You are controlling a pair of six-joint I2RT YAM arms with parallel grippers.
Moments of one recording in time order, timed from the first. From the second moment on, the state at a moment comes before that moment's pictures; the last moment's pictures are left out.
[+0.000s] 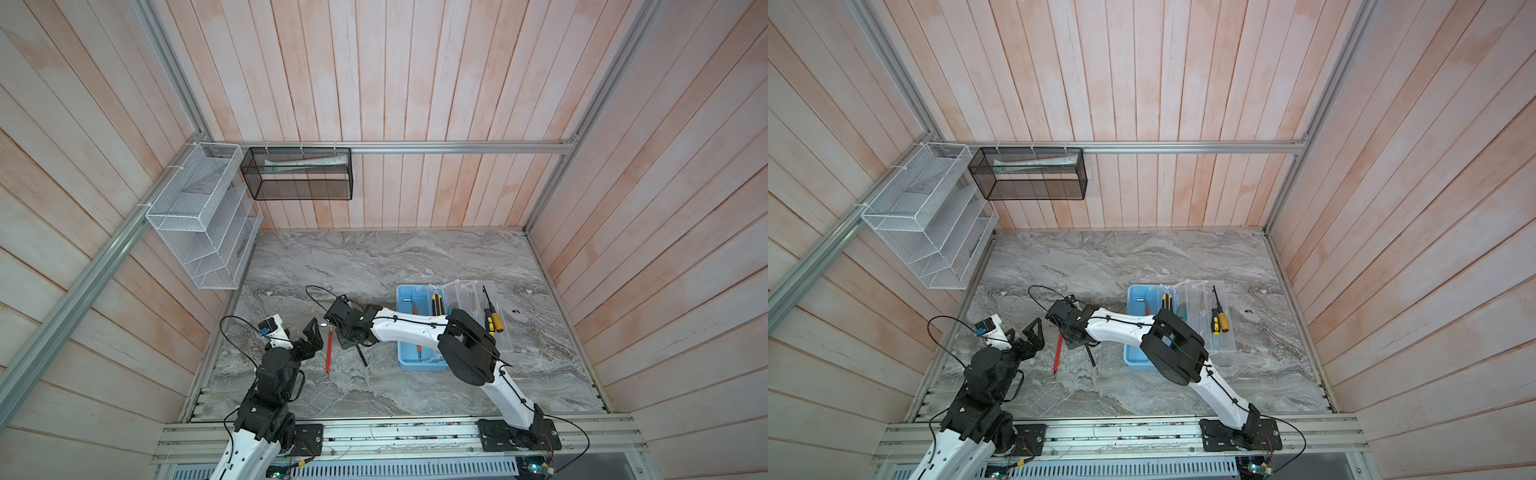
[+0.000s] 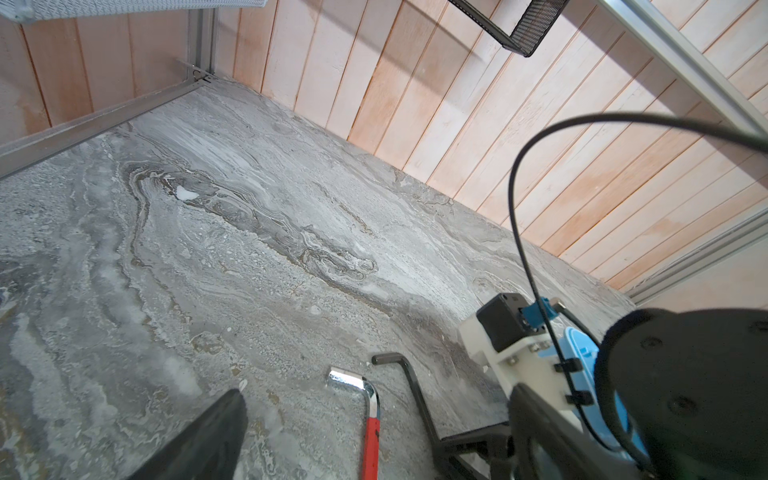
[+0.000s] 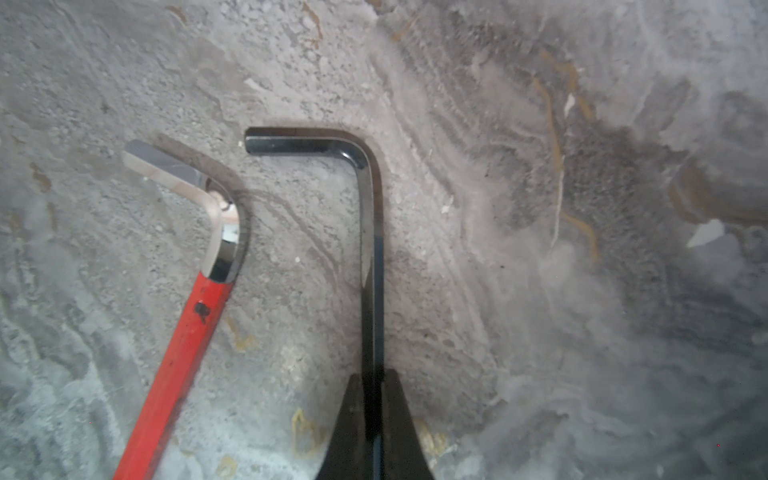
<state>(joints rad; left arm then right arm) -0.30 0.27 0.14 -0.14 -0.24 -0.53 1.13 2.28 1.76 -0.64 0.22 0.61</state>
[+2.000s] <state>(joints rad) -0.30 0.27 0.14 -0.14 -0.24 -0.53 0.92 1.75 1.14 -0.59 0.35 0.84</state>
